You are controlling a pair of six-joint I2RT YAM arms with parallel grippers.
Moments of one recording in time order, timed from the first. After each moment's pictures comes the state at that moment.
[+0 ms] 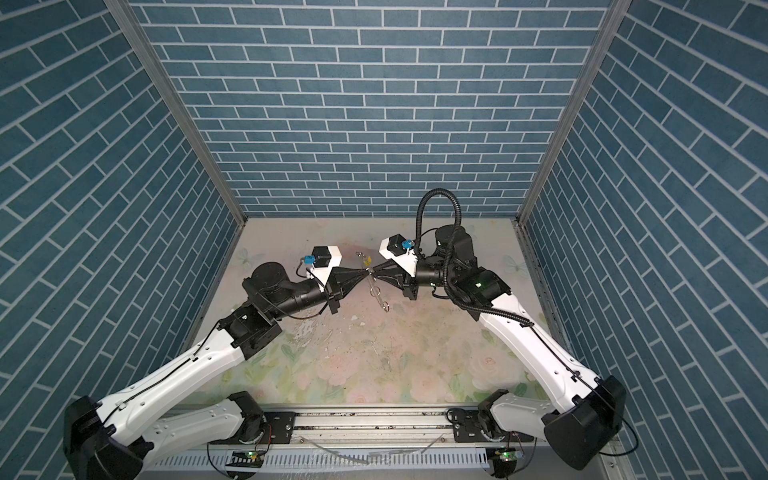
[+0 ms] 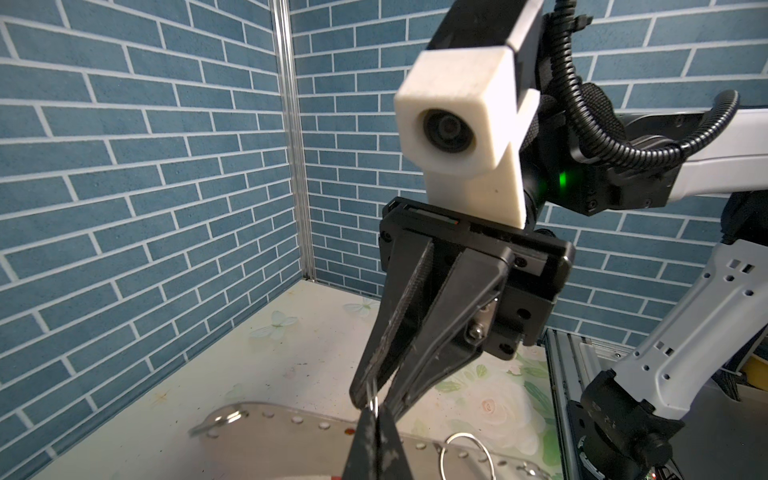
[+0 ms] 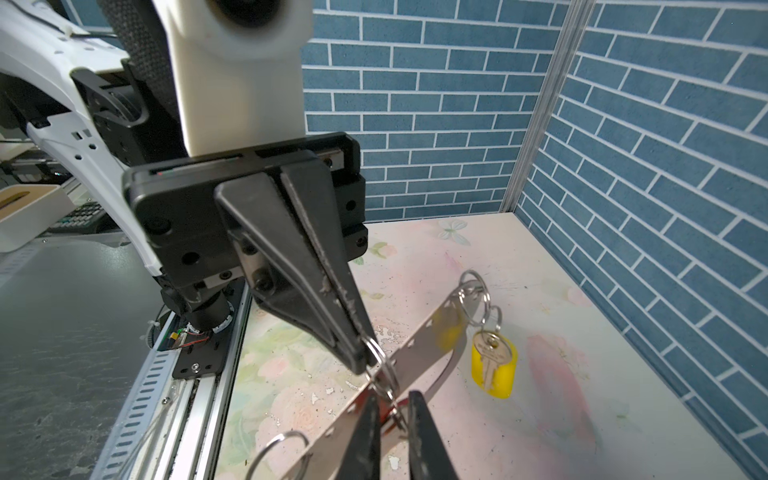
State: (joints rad) left arm -0.71 1.05 0.86 0.21 0.46 -0.03; right arm 0.62 1.22 1.20 -0.34 -0.81 -0.34
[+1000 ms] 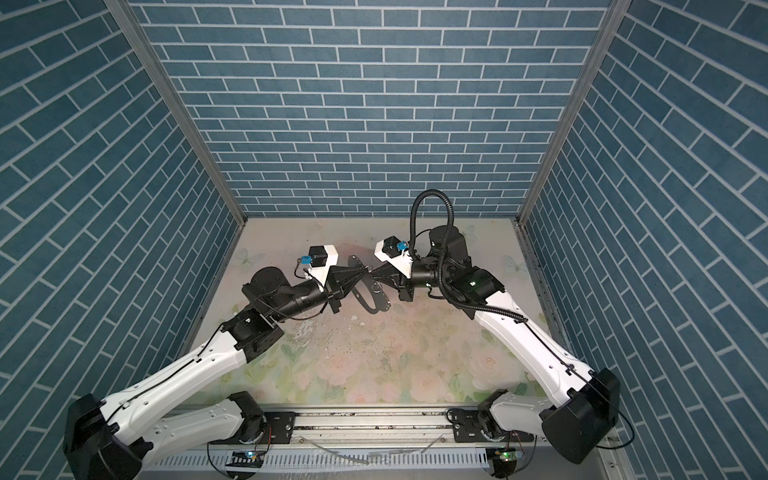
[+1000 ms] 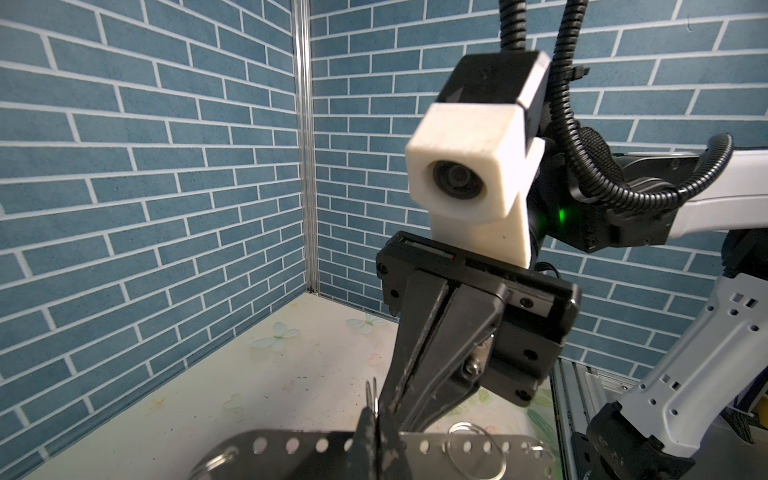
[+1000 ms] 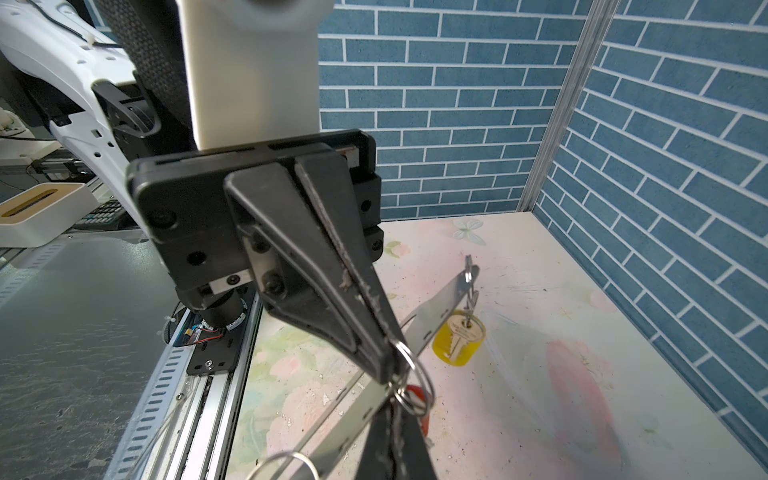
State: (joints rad) left arm -0.72 1.05 0.82 0.32 0.40 -0.09; right arm 0.65 1.25 1.20 -0.32 -0.82 -0.34
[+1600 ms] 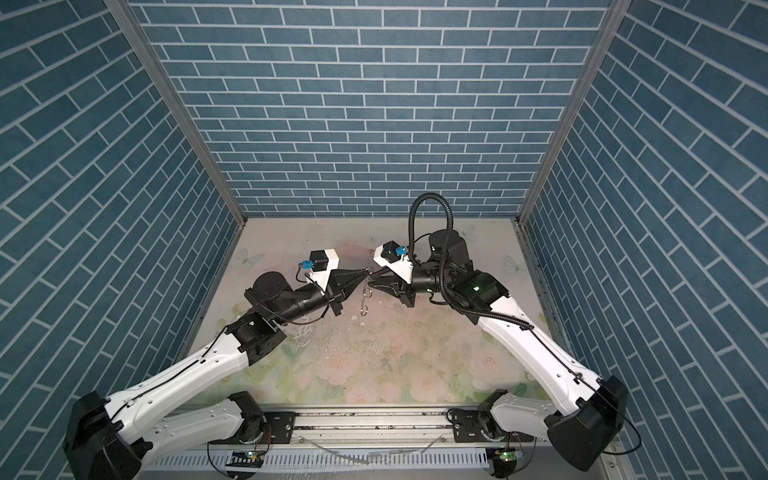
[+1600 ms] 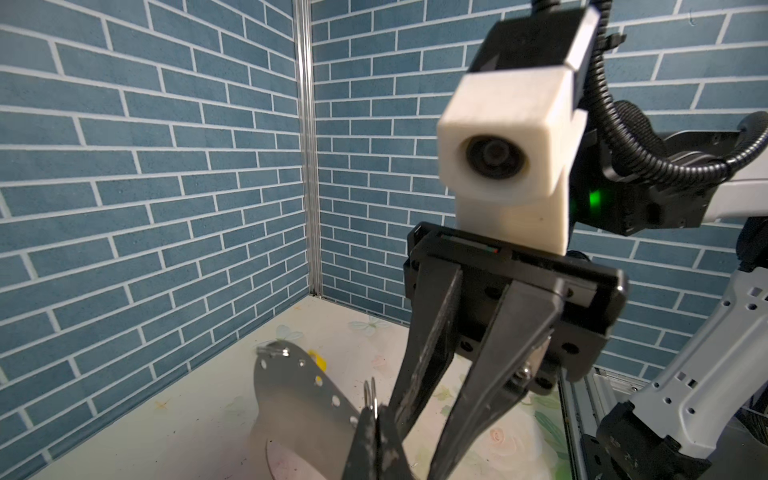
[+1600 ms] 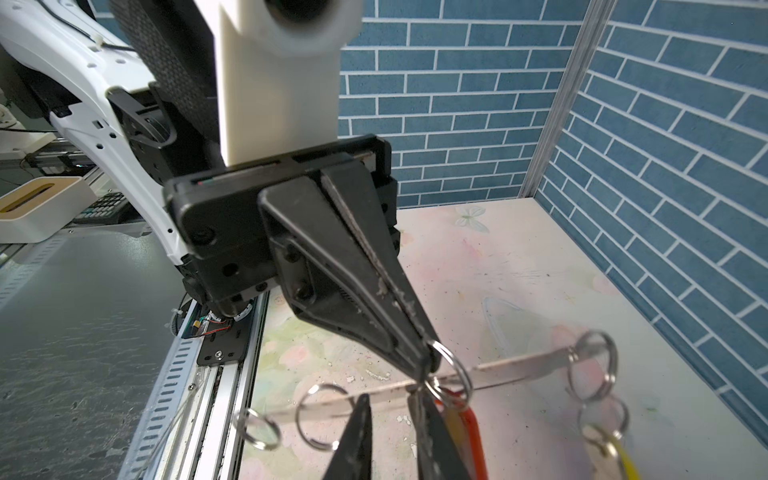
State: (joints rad) left arm -0.73 1.05 0.77 0.38 0.39 -0.08; right arm 0.67 1.19 1.20 -0.40 -0.76 -0.34
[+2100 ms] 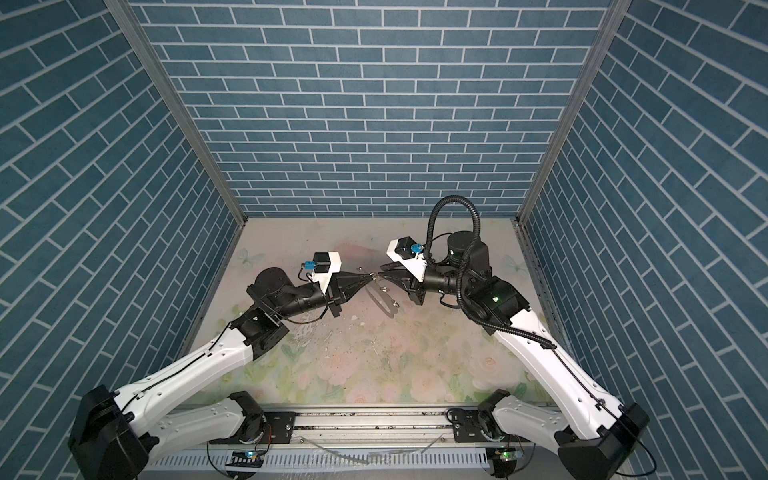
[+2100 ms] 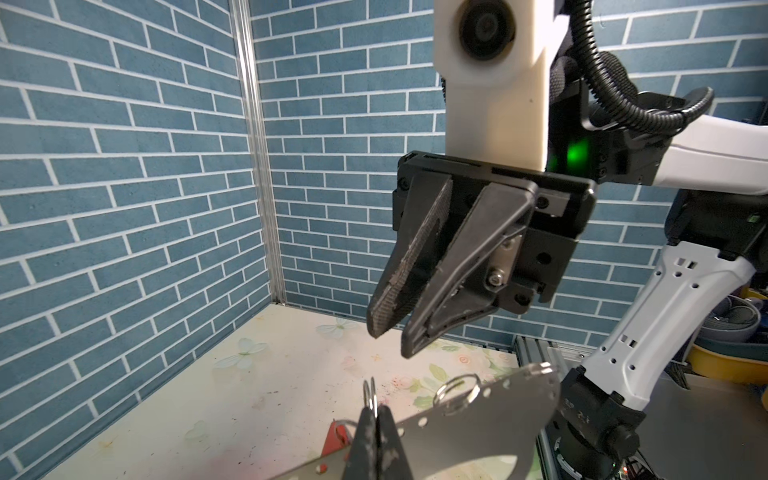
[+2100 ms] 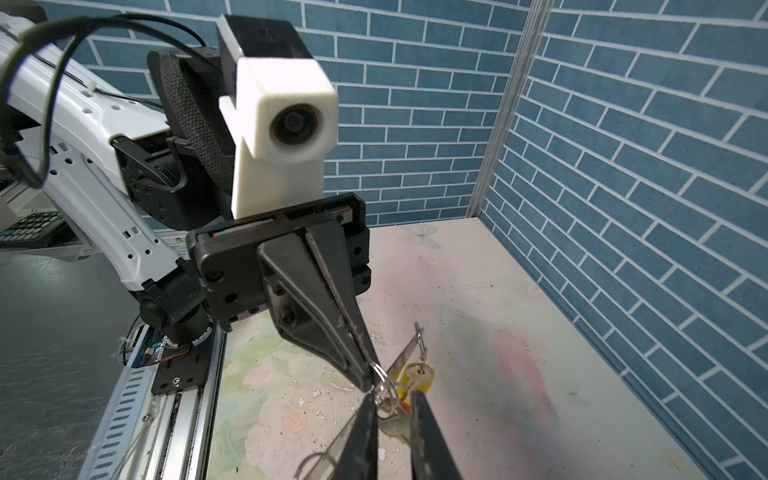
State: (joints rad) left arm -0.67 1.10 0.77 0.46 0.62 -0.09; right arm 0.64 1.10 1.20 -0.39 -0.67 -0.32
